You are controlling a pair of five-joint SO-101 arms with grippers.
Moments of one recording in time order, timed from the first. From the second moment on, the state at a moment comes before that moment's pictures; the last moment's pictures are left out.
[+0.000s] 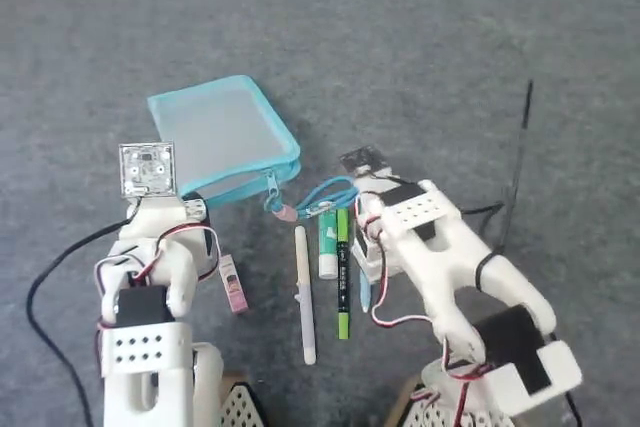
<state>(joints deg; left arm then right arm) -12.8 -70.2 77.1 47.1 2.2 -26.5 -3.9 43.5 61.9 1.8</state>
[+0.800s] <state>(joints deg) -9.2 -70.2 67.1 48.8 7.3 -26.7 -24.5 52.7 62.2 2.0</state>
